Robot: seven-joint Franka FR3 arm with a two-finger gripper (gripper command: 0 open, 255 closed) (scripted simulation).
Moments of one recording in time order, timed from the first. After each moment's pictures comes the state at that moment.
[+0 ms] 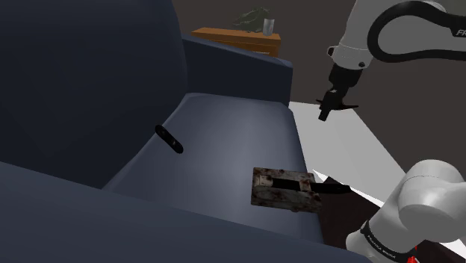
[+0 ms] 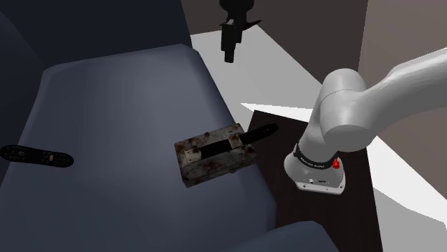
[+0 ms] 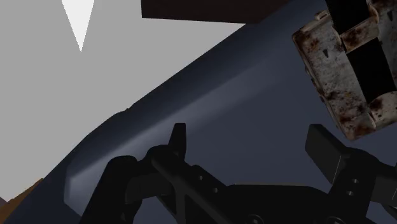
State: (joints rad) arm 0.01 -0.82 -0.03 -2.43 -0.08 1.65 -0.07
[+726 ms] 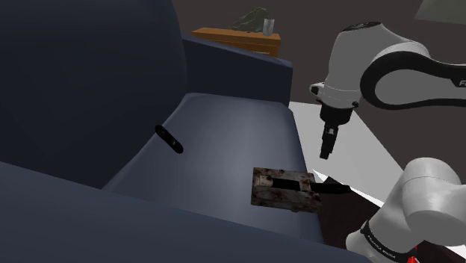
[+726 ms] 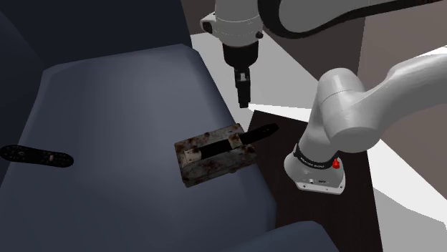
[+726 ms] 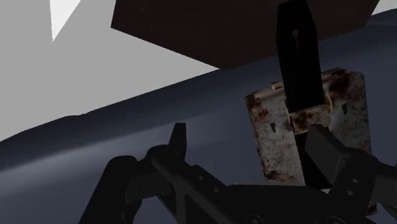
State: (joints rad) arm 0.15 -0.88 0.06 -2.63 -0.04 1.65 -0.15
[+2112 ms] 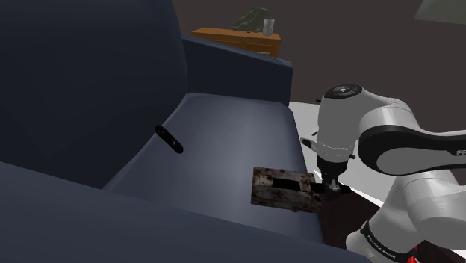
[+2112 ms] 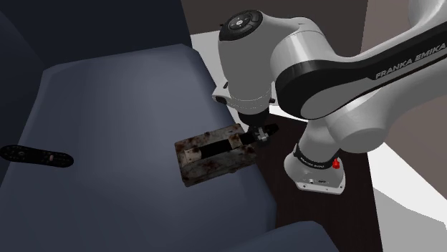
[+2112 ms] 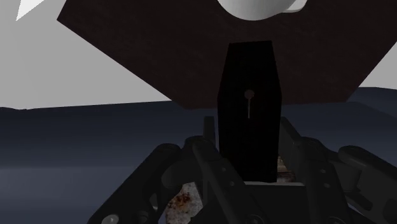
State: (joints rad) arm 0.32 -0.91 0.17 -2.91 0.05 1.77 -0.21
